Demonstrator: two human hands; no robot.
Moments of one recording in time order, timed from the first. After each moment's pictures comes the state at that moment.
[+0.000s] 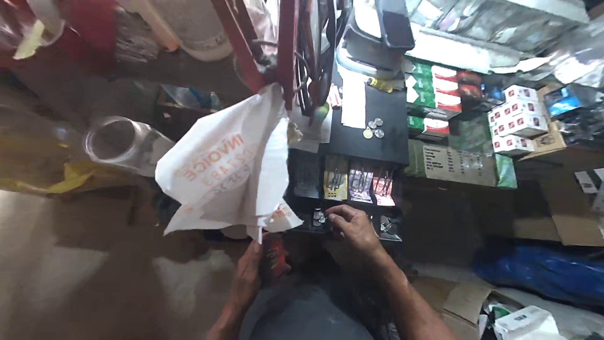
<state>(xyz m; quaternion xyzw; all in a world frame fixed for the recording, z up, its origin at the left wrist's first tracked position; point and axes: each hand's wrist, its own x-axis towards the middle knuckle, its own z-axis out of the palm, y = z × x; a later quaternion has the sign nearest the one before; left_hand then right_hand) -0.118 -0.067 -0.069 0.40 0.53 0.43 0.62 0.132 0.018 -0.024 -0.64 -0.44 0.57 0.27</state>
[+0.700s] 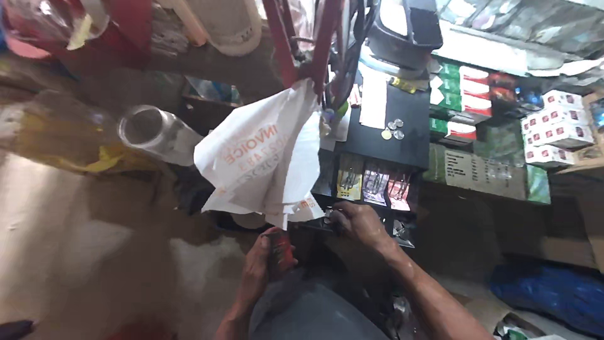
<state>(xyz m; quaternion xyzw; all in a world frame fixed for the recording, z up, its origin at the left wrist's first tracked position) -0.111 -0.075 -0.058 0.34 0.54 0.47 0.61 0.135 0.046 -0.026 -0.59 -0.72 0.38 0.01</state>
